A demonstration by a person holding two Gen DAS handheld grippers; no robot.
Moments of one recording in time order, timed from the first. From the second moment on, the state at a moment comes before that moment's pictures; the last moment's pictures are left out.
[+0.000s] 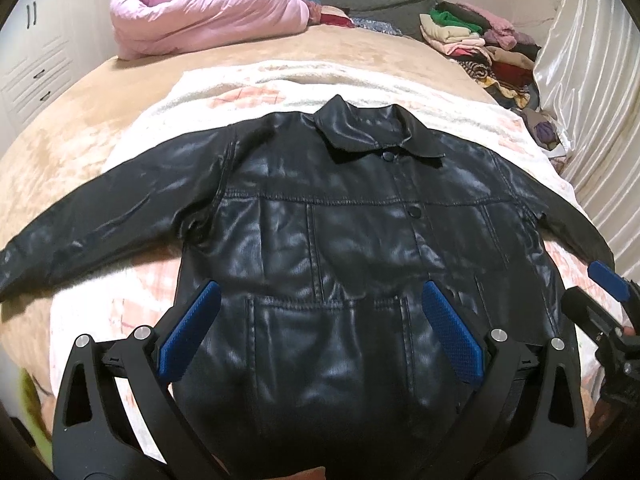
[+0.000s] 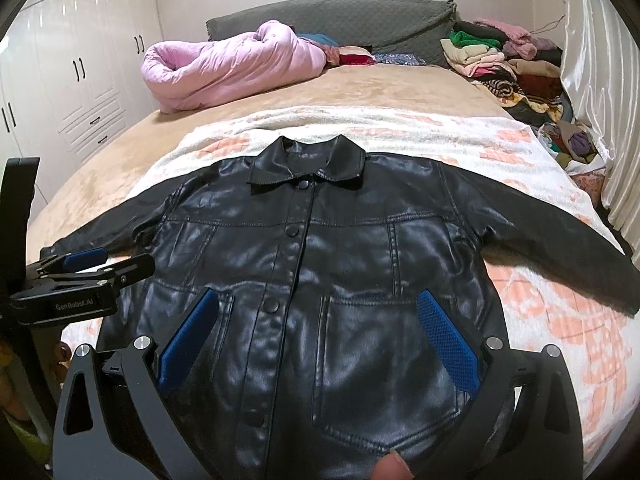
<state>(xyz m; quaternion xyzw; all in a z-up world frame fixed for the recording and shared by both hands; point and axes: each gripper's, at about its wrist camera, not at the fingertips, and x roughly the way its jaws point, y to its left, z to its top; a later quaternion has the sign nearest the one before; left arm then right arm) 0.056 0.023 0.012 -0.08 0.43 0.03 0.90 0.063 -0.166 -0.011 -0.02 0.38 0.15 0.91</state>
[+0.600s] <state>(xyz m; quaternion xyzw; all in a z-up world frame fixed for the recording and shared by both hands) 0.115 0.021 0.015 -0.10 0.44 0.01 0.89 0.123 -0.174 0.016 -0.01 0.36 0.14 0.92</state>
